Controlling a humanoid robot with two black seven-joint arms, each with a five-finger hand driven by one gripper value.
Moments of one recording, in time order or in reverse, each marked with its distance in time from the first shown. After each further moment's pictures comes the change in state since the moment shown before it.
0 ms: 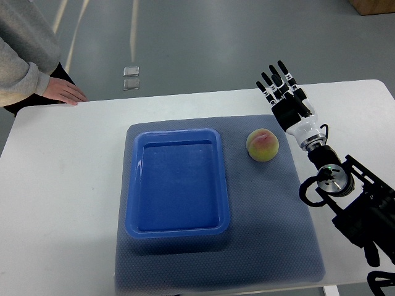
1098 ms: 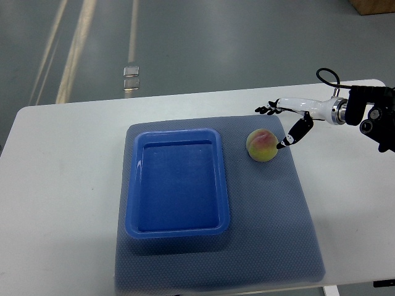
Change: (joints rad) left arm -0.003 0.000 0.000 -0.008 0.000 -0.008 -0.003; right arm 0.437 -0.448 -0.727 0.062 -1.129 -0.058 -0.114
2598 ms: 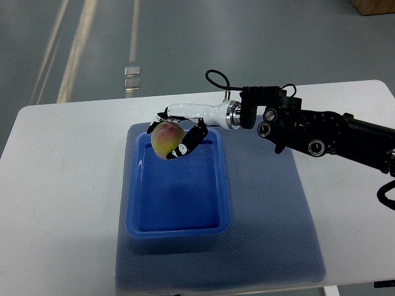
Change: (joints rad) left arm 0.000 0.000 0.000 -0.002 0.000 -0.005 -0.001; right arm 0.190 0.458 -0.226 -0.060 0.223 -0.095 -0.005
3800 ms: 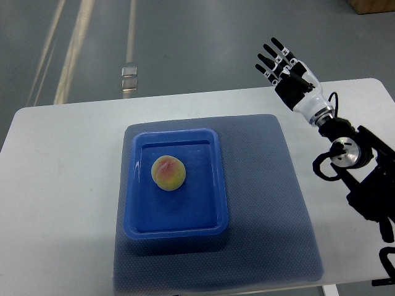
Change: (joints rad) left arm 0.000 0.000 0.001 -0.008 0.000 -0.002 0.001; right arm -0.548 -0.061 0.957 -0.031 0.861 0.123 0.030
